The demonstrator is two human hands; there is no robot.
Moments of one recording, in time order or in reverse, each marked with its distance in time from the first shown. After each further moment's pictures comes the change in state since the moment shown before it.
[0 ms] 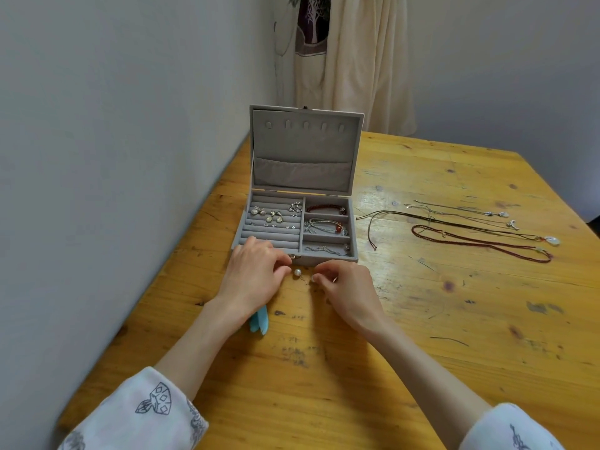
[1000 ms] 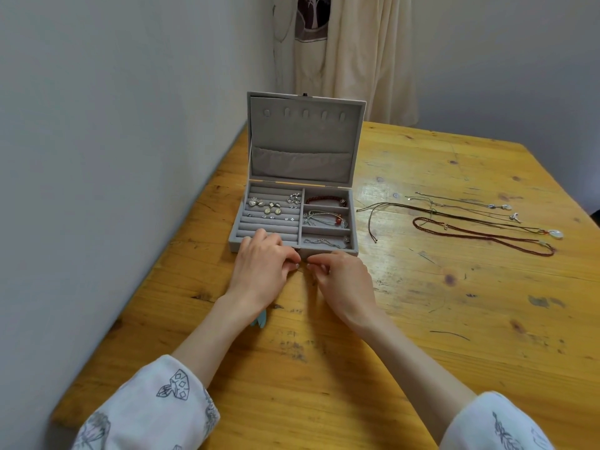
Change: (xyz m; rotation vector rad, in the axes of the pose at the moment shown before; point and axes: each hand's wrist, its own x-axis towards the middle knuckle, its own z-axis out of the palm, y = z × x) left_hand 0.005 0.005 0.019 0.057 0.056 0.059; right_hand 0.005 0.000 0.011 -0.158 0.046 -0.053
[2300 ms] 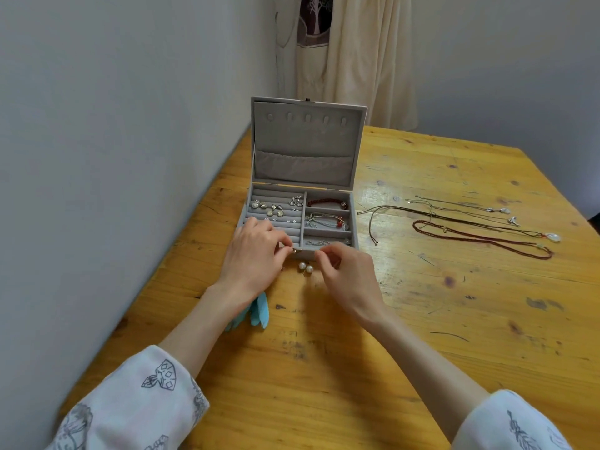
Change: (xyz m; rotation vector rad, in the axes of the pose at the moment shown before) left_hand 0.006 -0.009 -0.020 -0.062 0.077 -0.027; right_hand 0.000 -0.005 -0.013 0.198 0.110 -0.029
